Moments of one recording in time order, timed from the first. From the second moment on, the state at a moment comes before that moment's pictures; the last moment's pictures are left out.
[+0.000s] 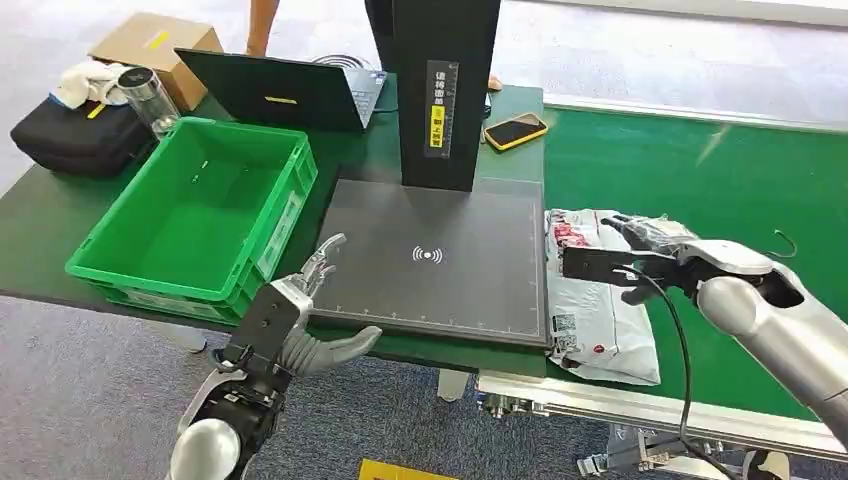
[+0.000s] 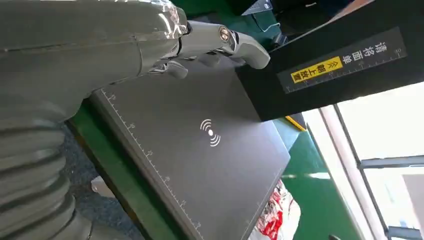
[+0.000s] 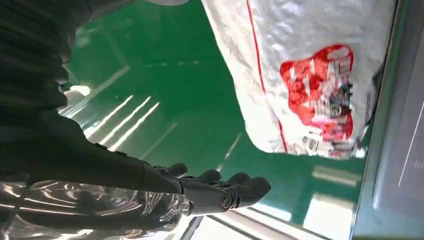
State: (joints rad) left arm 0.00 -0.06 -0.43 -1.49 -0.35 -0.09 -0.21; right arm -0.90 -0.72 0.81 -1.11 0.45 0.45 0.07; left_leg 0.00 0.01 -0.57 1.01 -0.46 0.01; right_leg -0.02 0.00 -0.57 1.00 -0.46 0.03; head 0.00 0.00
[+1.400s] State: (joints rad) left arm -0.08 -0.04 -0.46 -1.39 -0.31 -0.09 -0.23; right arm -0.80 -0.65 1.00 -0.92 0.48 0.40 0.05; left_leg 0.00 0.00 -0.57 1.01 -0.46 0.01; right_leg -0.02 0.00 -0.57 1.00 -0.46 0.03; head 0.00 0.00
